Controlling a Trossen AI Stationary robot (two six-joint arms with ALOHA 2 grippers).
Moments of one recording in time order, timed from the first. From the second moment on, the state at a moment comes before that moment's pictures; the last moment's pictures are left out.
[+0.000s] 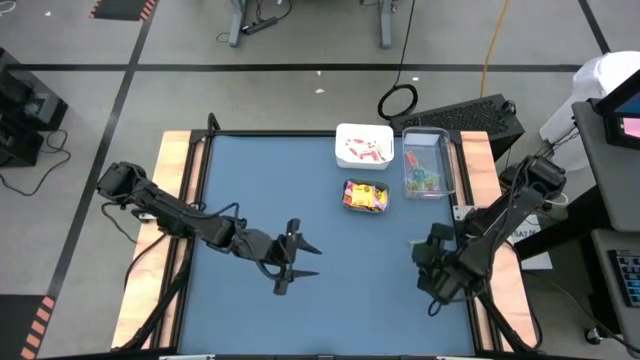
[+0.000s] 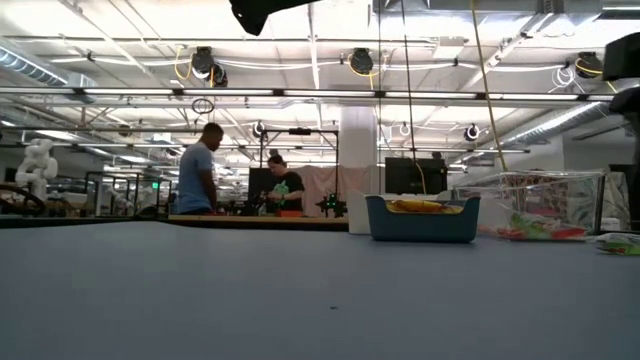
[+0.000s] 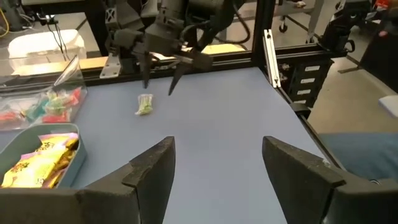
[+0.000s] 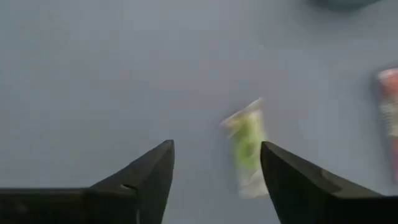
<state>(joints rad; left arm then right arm) -0.39 1.47 0.91 0.23 -0.20 -0.04 0.86 1.34 0.73 -1.00 0.45 1.14</state>
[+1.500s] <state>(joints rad) -0.39 1.47 0.91 0.23 -0.19 -0.04 0.84 1.26 0.53 -0.76 0.38 1.21</state>
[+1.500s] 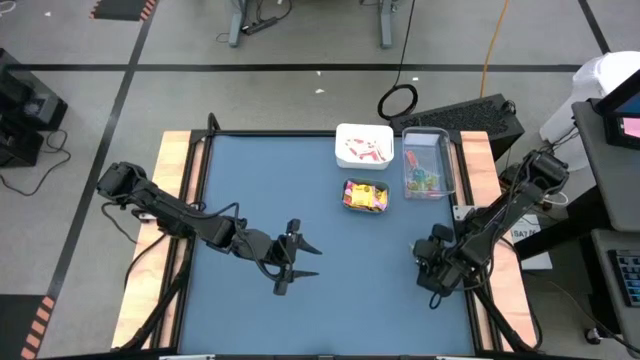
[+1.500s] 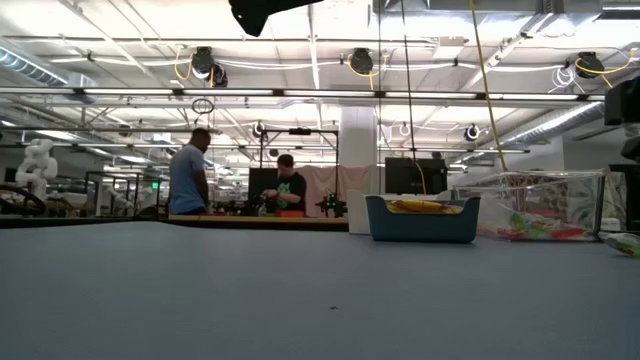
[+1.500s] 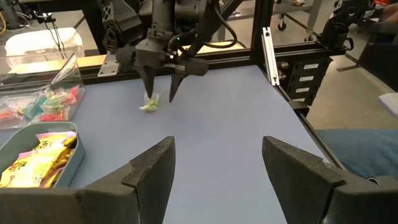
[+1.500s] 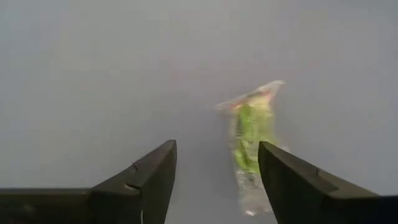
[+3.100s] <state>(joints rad) -0.39 1.47 0.91 0.23 -0.20 -0.02 0.75 1.25 0.49 -0.52 0.35 1.12</state>
